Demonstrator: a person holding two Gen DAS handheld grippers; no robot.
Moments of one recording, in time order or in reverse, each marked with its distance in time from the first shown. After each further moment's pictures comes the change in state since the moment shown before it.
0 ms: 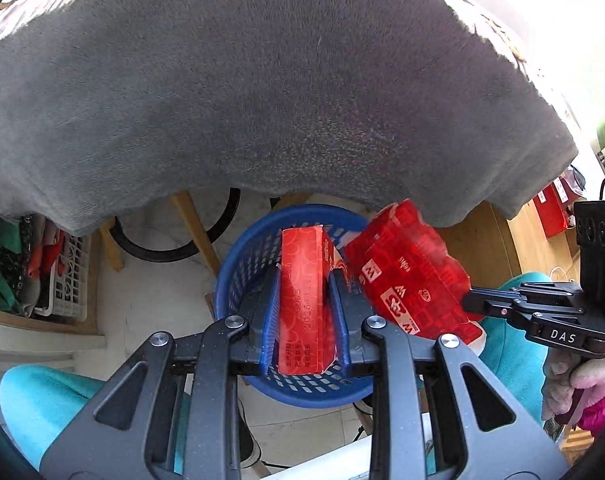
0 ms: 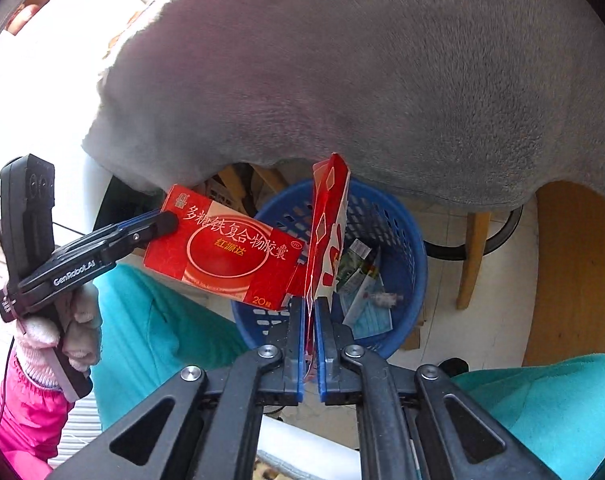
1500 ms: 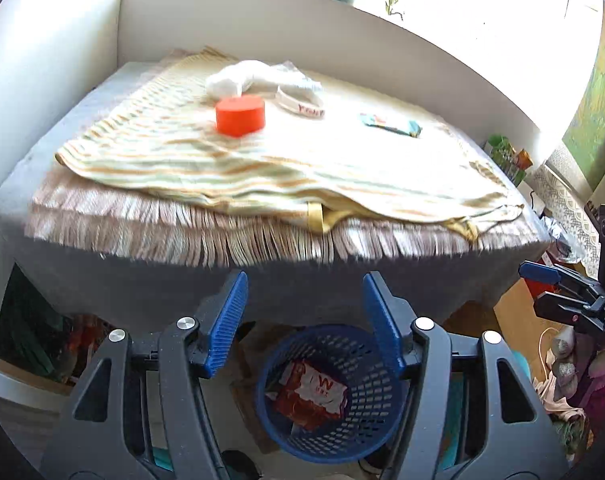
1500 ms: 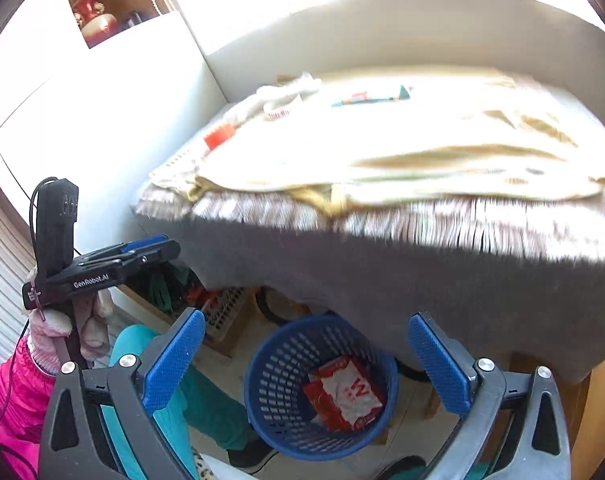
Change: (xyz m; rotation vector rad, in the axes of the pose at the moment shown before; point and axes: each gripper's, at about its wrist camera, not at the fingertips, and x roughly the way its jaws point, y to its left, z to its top) left arm -0.117 0.021 0.069 0.004 -0.332 0.009; right arm -0.120 0.054 0.060 -0.253 -0.349 -0.006
